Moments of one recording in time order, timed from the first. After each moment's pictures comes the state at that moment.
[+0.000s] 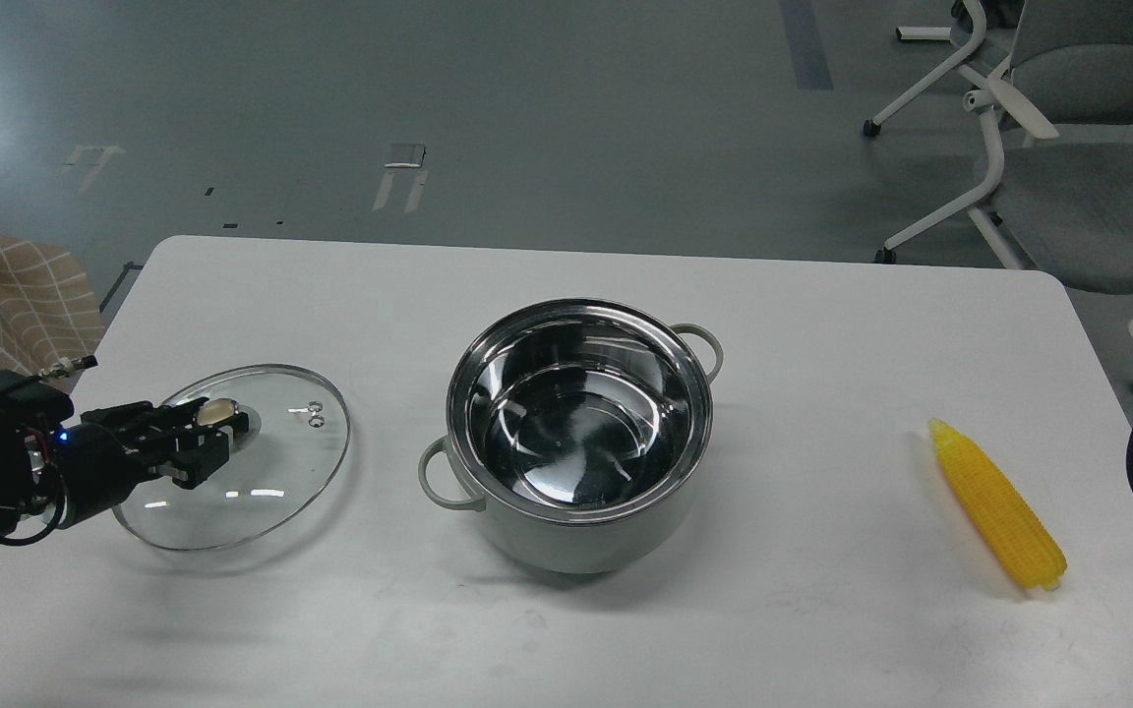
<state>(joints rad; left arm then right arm) -0.27 0.96 -0.62 -1.18 1.77 0.10 -0.40 0.45 -0.37 1.80 0.93 -0.46 0.49 0.08</state>
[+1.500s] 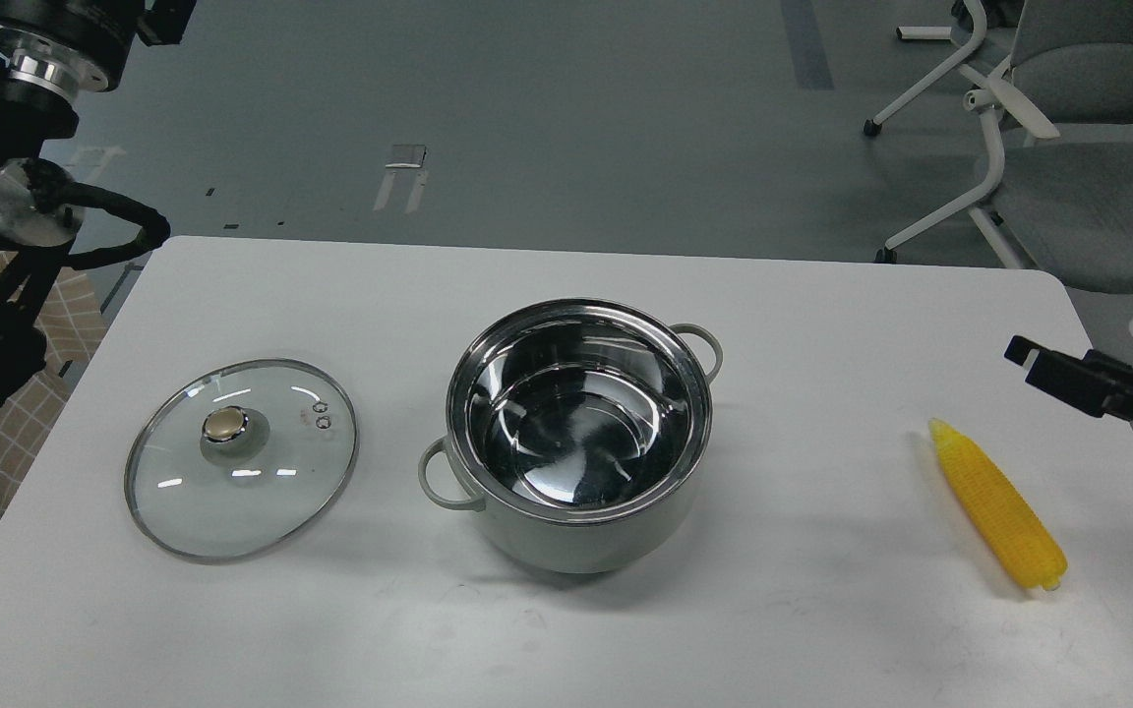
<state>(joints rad) -0.81 0.55 -1.08 -0.98 0.34 -0.15 -0.32 0.04 -0.72 1.43 1.45 -1.94 0.49 0.22</state>
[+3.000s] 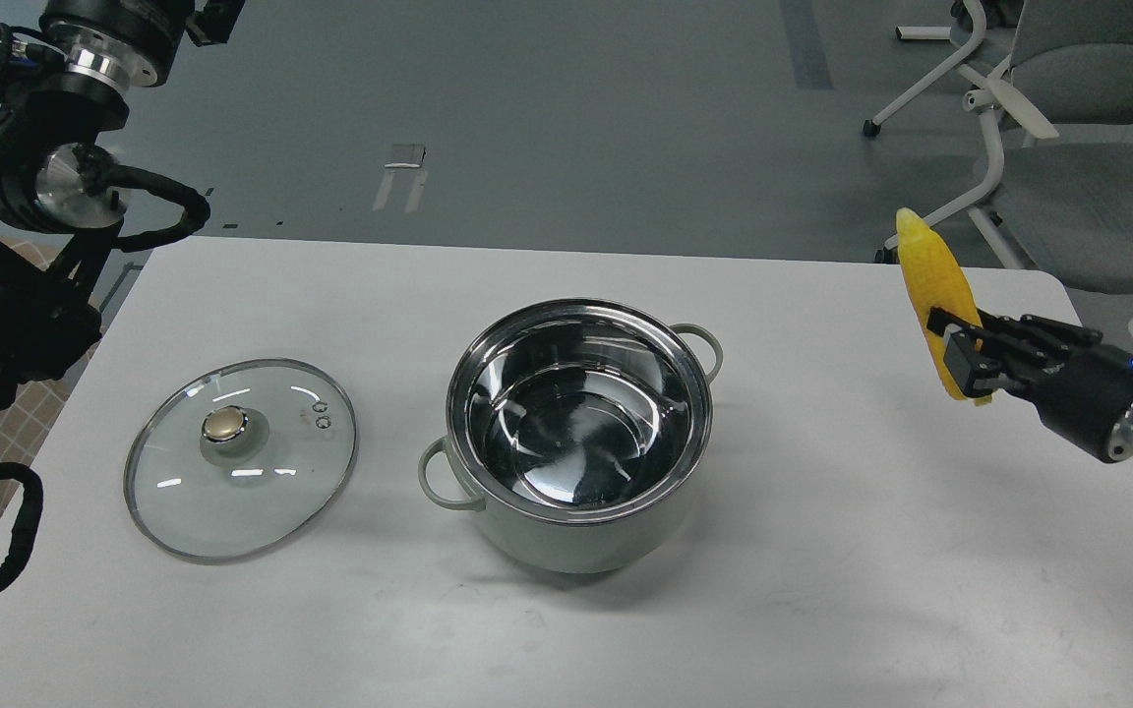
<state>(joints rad) -0.89 0.46 -1.08 -0.83 0.35 -0.22 -0.32 0.27 -0.68 1.20 1.58 -2.11 0.28 0.24</state>
